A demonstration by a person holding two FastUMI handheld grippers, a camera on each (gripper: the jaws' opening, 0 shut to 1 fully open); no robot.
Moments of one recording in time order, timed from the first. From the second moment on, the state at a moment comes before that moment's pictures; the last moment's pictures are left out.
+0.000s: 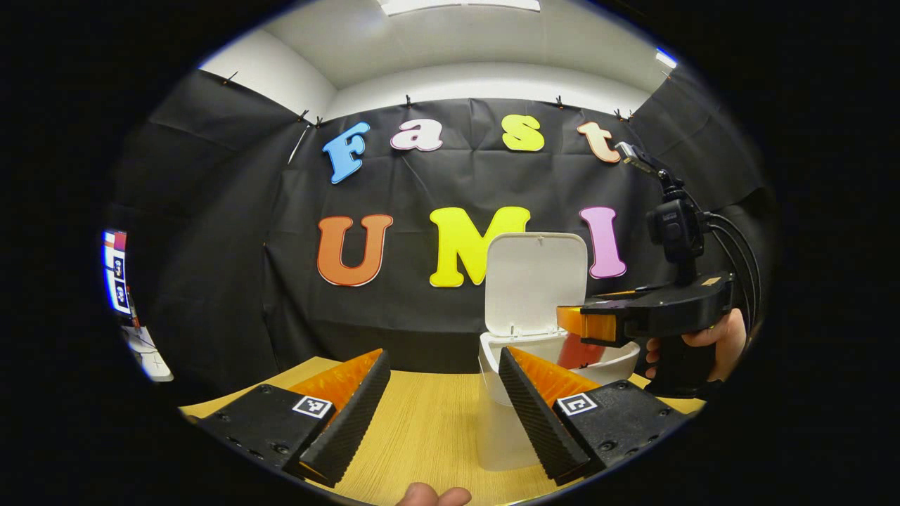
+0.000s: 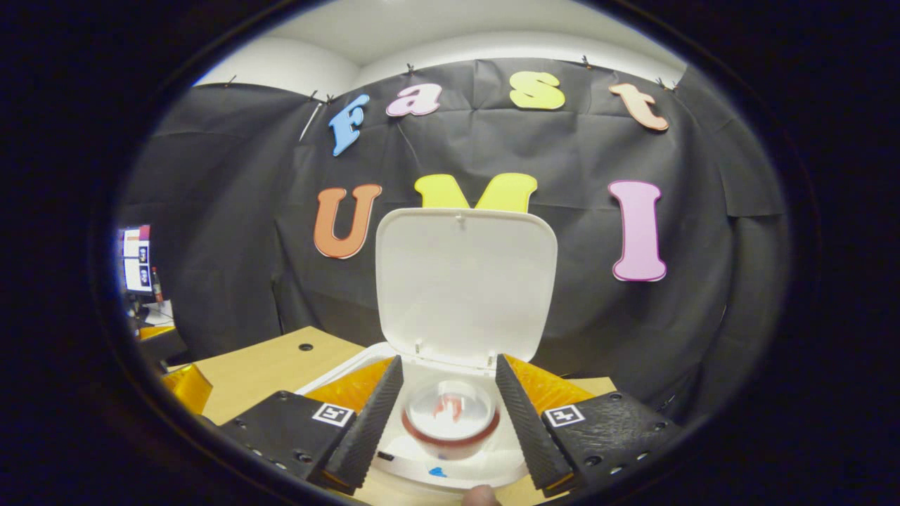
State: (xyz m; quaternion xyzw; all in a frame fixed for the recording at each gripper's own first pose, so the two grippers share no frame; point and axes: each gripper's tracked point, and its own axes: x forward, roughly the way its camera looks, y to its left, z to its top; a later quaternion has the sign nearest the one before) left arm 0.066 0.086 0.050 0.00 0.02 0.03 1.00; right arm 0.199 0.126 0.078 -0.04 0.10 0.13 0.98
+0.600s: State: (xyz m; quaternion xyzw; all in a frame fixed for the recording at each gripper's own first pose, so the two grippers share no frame) left arm 0.070 0.086 0.044 -0.01 0.02 0.03 1.00; right arm 0.177 0.108 0.125 -0.03 0.05 0.13 0.99
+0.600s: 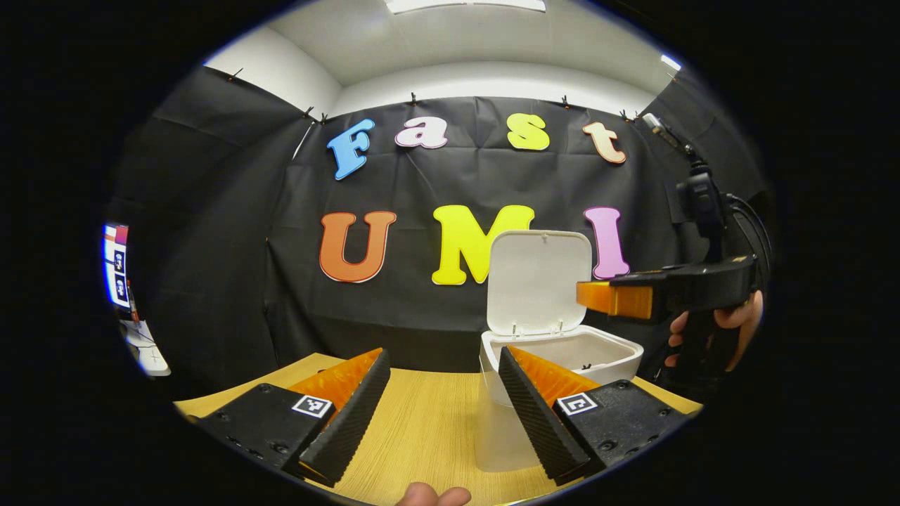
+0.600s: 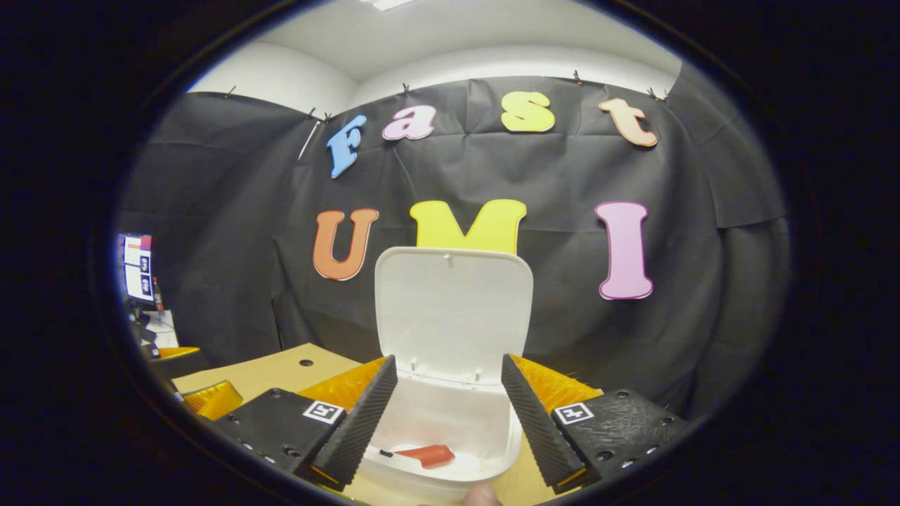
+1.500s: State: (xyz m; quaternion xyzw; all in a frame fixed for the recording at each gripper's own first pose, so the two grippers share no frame) left arm 0.139 0.082 0.023 -0.01 0.03 0.02 1.00; right arm 0.198 0.103 0.203 -0.02 -0.01 0.14 0.99
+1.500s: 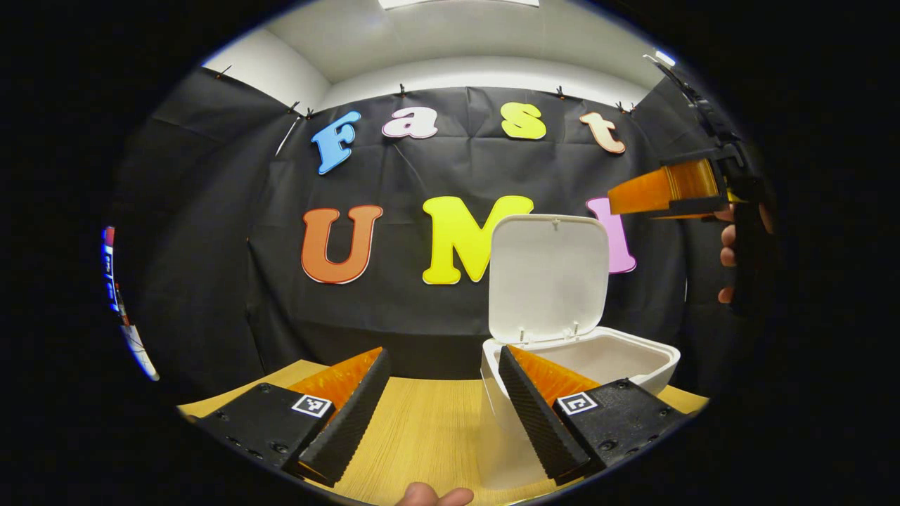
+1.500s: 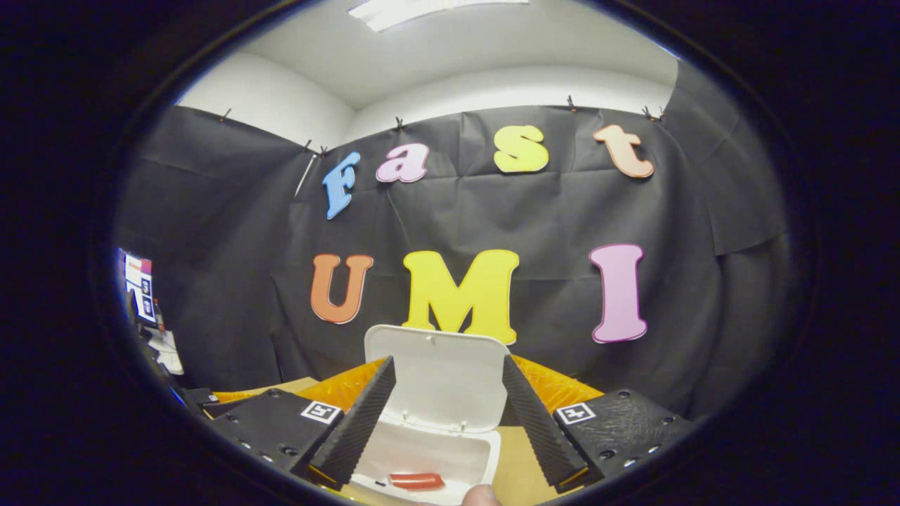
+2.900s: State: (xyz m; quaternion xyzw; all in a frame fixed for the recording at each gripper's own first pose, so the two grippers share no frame) left arm 0.095 0.158 0.030 -0.02 0.05 0.04 1.00; right arm 0.350 0.134 0.204 0.00 0.11 0.05 0.99
